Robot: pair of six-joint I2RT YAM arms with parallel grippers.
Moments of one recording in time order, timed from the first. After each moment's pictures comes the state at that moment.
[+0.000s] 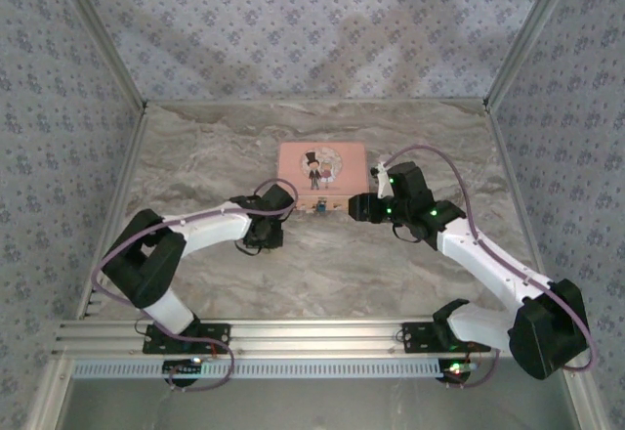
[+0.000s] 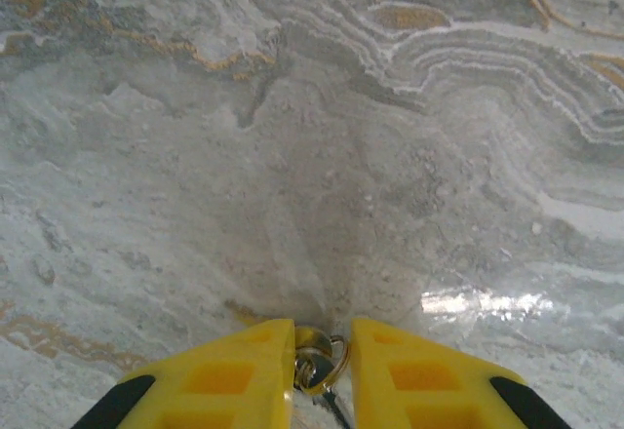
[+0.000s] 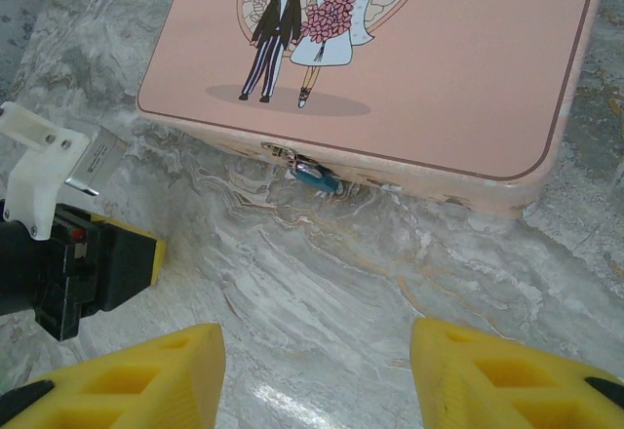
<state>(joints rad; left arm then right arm) -0.73 1.62 0.89 -0.61 -0.17 -0.69 0.50 1.15 0.80 -0.38 -0.25 0.42</state>
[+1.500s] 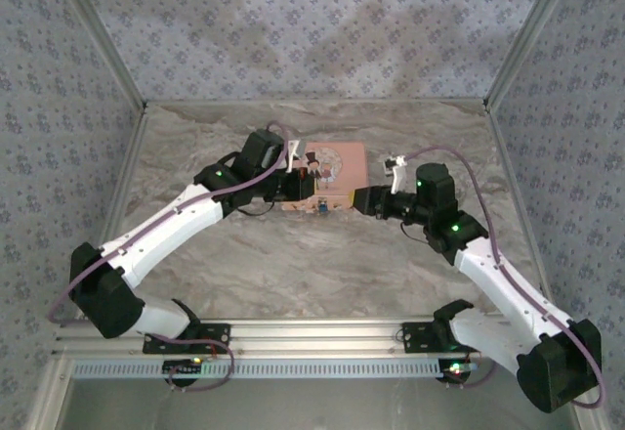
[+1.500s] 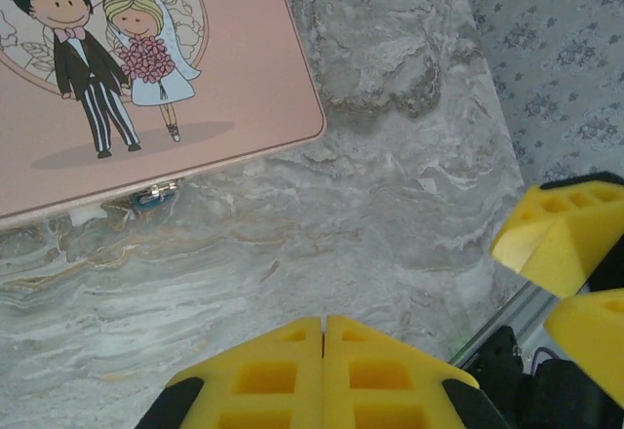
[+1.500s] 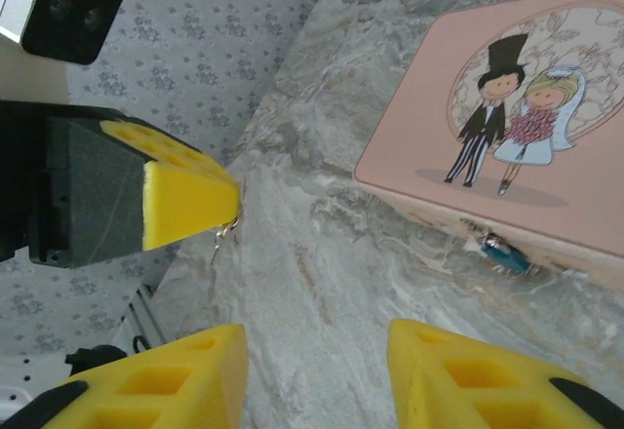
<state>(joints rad) -0.73 1.40 1.27 -0.58 0.27 -0.65 0.44 0.97 0.72 -0.15 -0.56 0.54</state>
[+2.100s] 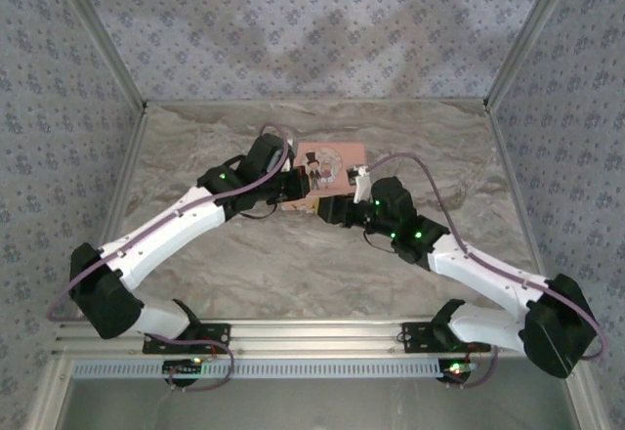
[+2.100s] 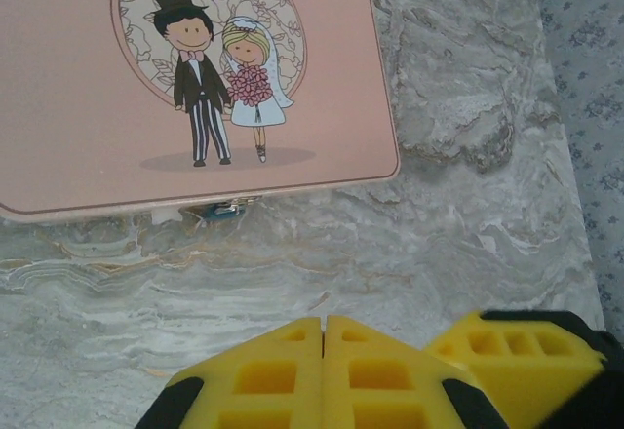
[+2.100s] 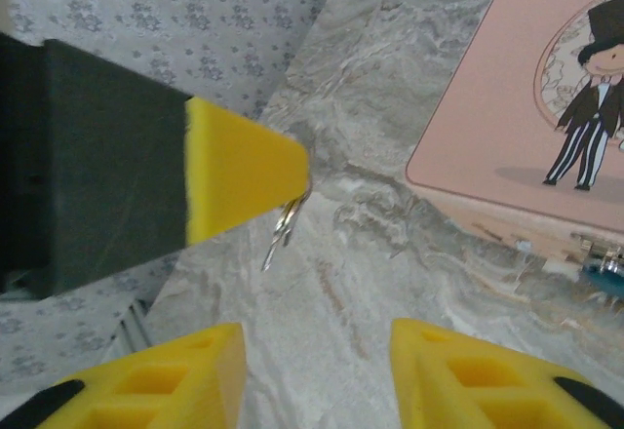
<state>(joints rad) -0.79 1.40 1.28 -0.63 0.03 -0.77 0.75 1.14 0.69 0.12 -0.23 0.68</state>
